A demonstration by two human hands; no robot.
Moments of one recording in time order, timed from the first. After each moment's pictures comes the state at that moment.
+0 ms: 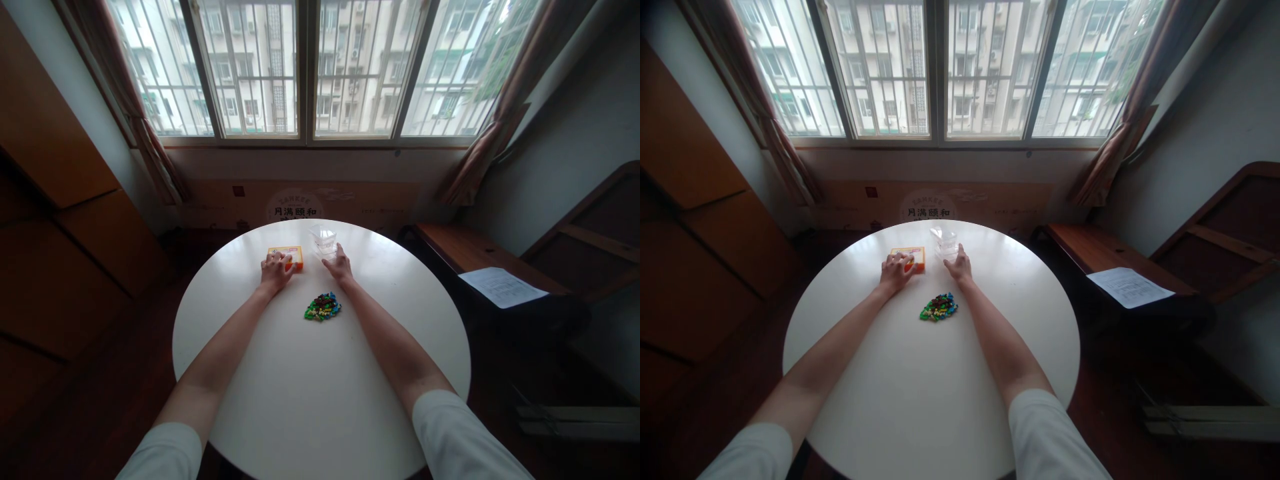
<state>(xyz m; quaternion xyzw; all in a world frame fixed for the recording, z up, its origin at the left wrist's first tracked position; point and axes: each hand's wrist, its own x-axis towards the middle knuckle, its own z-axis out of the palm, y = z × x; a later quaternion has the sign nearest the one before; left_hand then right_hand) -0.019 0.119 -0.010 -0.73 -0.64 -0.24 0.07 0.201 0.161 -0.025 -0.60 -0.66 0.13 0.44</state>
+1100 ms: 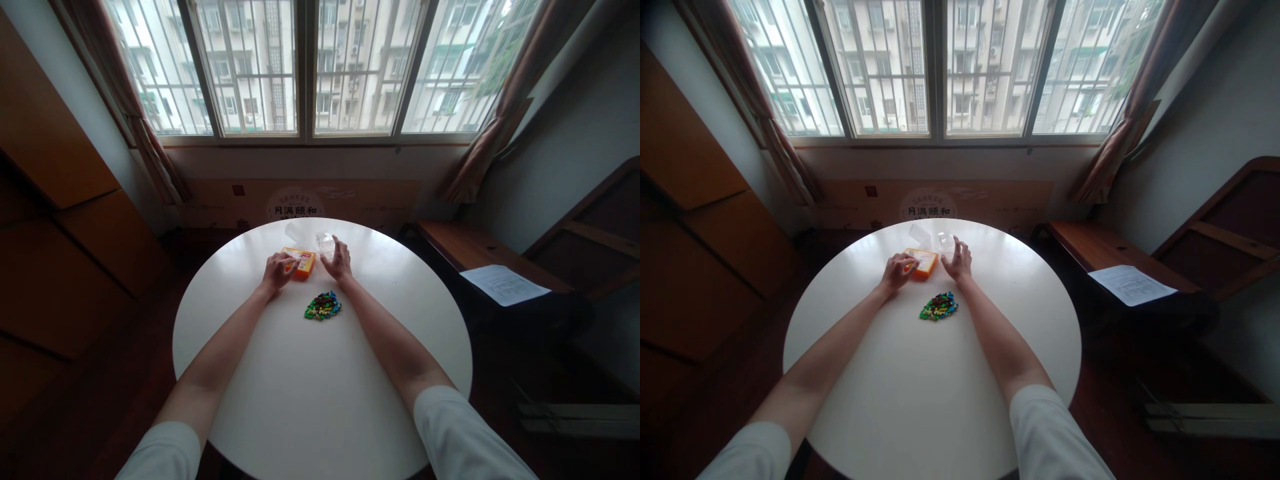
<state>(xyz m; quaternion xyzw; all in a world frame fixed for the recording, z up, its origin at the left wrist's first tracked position) -0.020 0.120 -0.008 -0.79 -0.54 -0.30 0.03 0.193 0.154 -0.019 -0.59 -0.68 0.03 0.43</state>
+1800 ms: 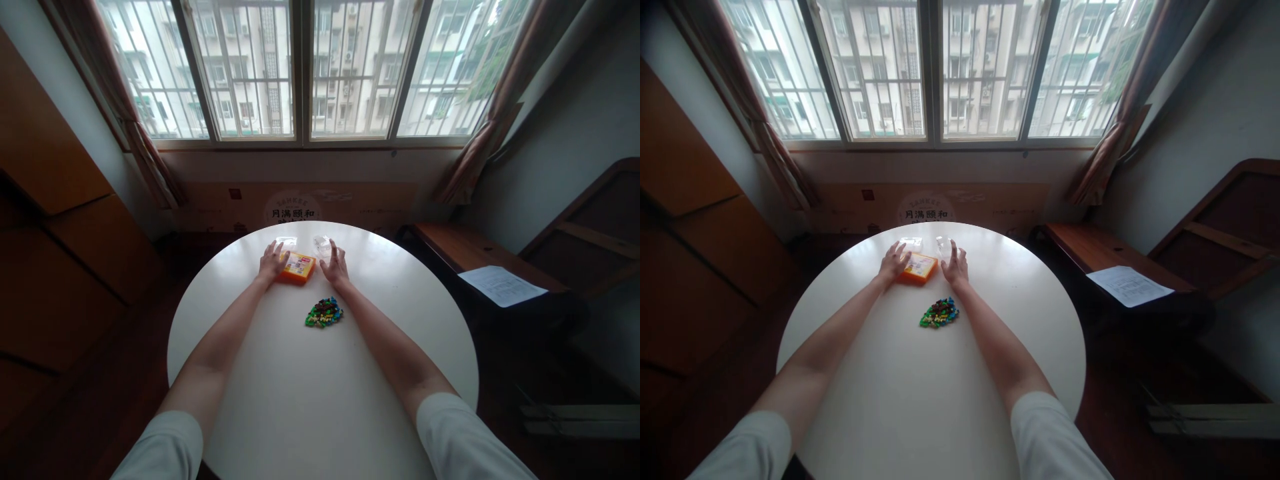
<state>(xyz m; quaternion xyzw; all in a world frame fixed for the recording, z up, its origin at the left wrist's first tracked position) -0.034 0.187 -0.013 -0.70 -0.67 -0.26 -0.01 0.185 0.155 -0.021 -0.63 -0.67 0.06 0.39</state>
